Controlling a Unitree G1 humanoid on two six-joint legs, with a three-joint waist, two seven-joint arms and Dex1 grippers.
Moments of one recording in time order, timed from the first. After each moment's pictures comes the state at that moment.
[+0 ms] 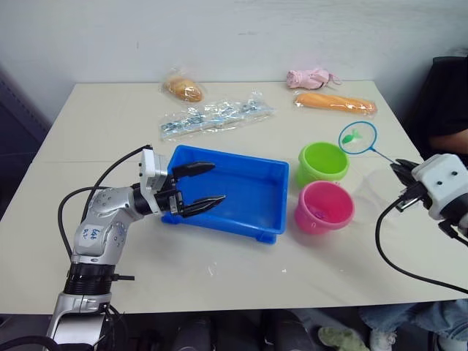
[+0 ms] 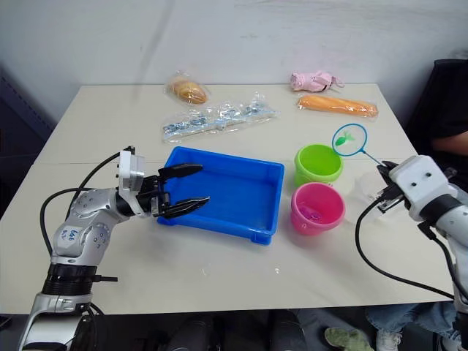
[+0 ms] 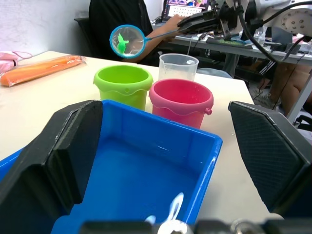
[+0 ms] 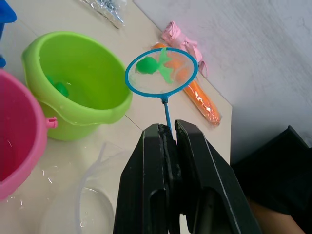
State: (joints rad) left arm -0.43 0.49 0.06 -0.02 -0.56 0.25 -1.06; right arm -0.06 -0.85 -0.39 -0.20 0.10 0.14 0.61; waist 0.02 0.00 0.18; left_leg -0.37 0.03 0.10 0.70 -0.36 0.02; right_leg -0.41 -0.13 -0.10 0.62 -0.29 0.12
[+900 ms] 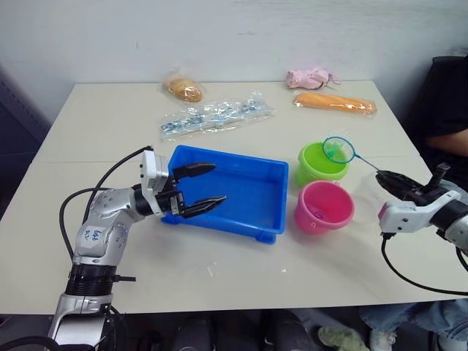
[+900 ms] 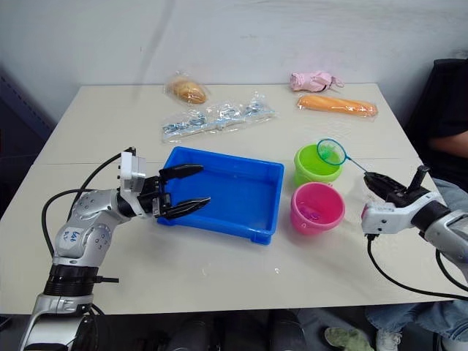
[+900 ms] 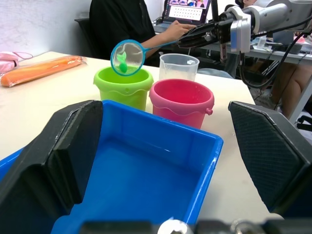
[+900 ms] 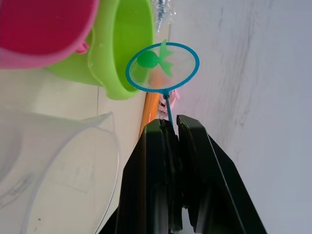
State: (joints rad) left arm -0.43 0.49 0.06 -0.02 -0.55 0.24 -1.06; right arm -0.05 -1.06 -0.24 0.10 -0.61 -0.62 0.22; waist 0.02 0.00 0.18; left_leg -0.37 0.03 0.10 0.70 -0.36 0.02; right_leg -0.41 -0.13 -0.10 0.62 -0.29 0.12
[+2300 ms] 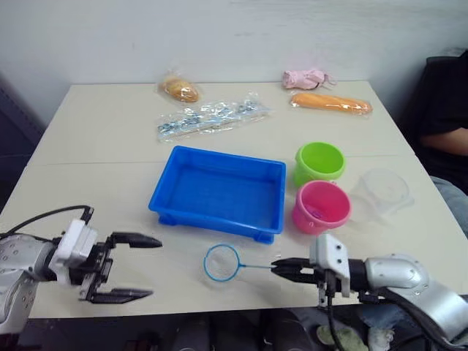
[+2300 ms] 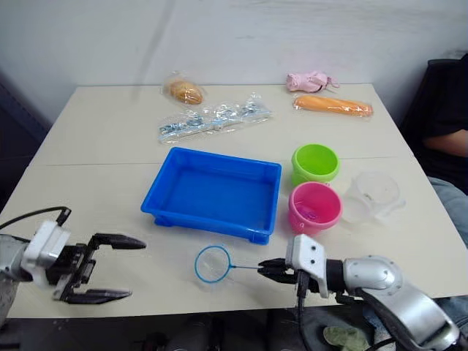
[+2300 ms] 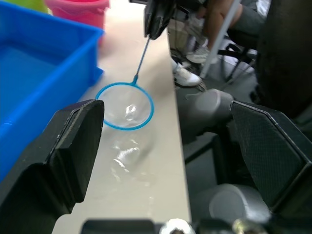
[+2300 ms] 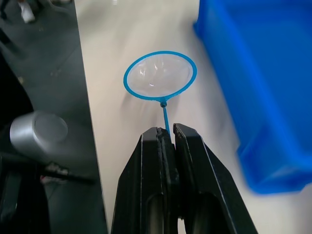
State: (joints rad) left arm 0.18 0.89 0.34 -0.27 -0.70 0.20 -1.50; right arm 0.06 -0.86 0.23 -0.54 0.48 0.27 0.87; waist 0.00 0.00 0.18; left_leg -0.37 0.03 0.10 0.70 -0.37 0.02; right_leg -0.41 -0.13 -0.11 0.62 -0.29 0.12
